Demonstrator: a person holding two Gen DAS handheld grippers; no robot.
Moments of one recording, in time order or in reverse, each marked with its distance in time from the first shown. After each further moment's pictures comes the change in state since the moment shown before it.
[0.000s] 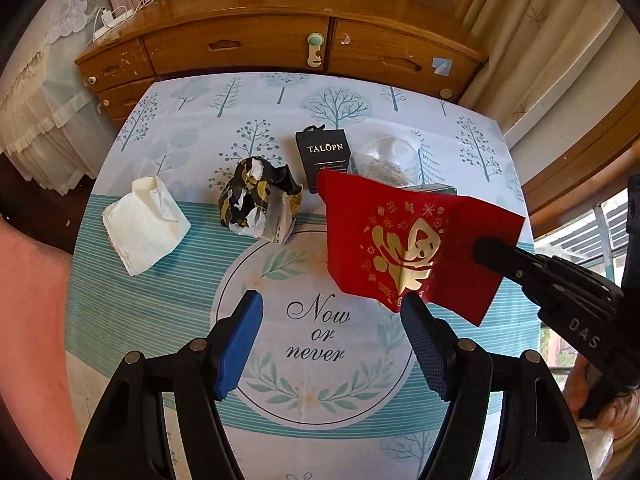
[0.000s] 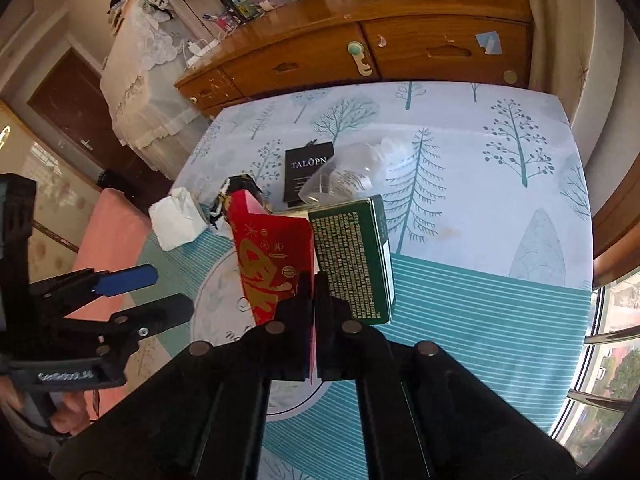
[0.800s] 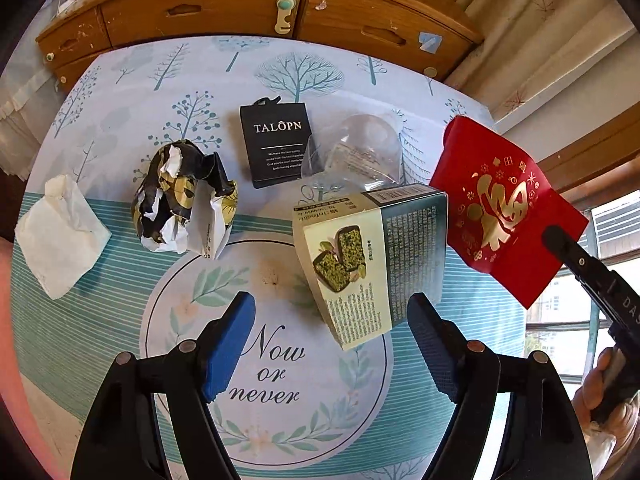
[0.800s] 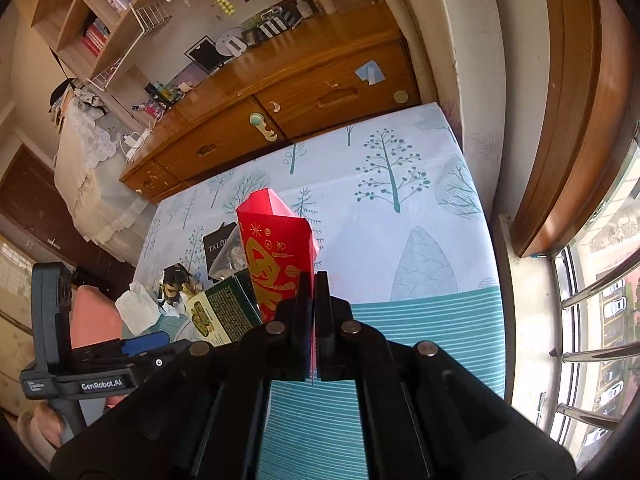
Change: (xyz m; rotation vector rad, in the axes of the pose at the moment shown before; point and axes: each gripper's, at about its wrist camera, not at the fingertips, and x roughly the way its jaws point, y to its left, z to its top) left arm 0.076 -0.015 0.027 -0.019 0.095 -0.144; right arm -0.054 -0.088 -0.001 0.275 -0.195 -0.142
